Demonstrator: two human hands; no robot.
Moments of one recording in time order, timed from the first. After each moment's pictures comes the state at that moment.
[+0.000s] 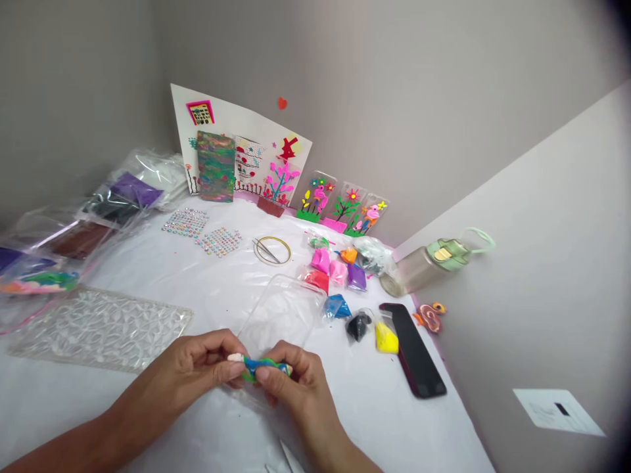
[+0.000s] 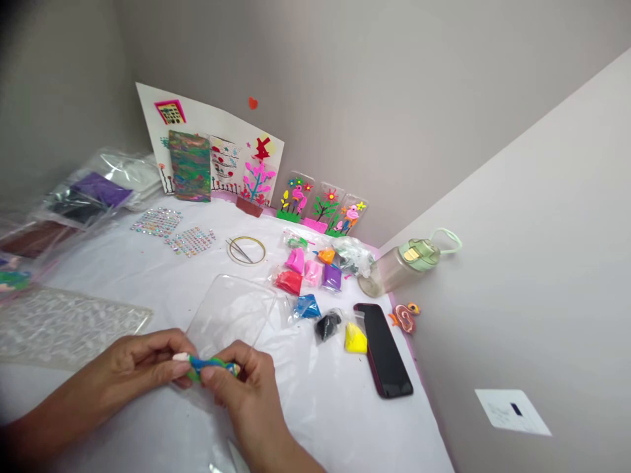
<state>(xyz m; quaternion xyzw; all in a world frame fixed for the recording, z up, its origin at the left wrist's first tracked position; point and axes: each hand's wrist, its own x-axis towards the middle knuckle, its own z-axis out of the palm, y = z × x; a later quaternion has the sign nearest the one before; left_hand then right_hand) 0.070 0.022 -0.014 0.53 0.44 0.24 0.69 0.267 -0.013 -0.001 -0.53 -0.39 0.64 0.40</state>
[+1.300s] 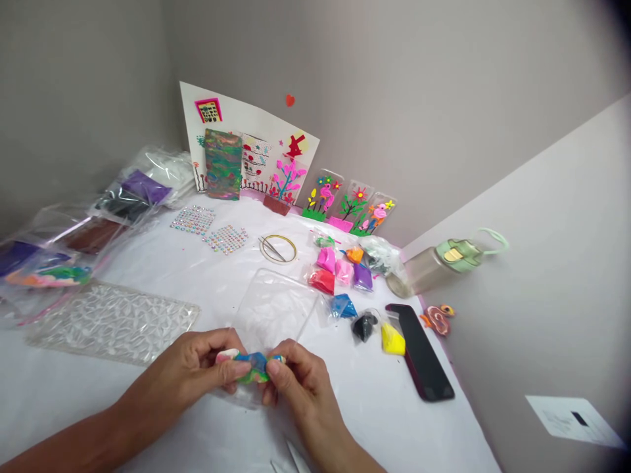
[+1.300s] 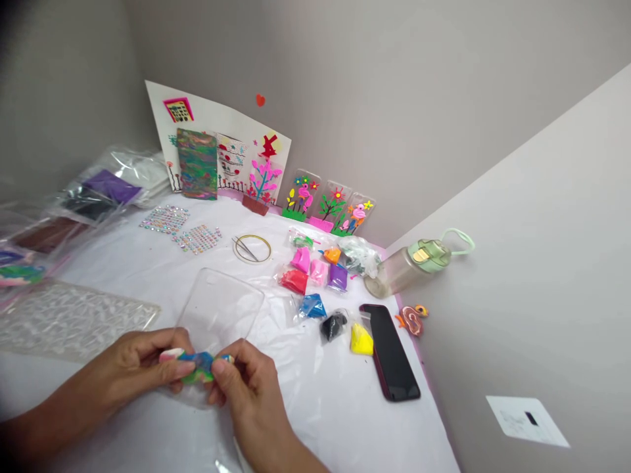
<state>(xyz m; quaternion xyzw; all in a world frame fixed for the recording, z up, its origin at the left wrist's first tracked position) 0.065 0.023 -0.011 0.56 0.45 0.22 0.67 0.269 -0.016 -0.008 -0.48 -0.47 0.62 0.40</state>
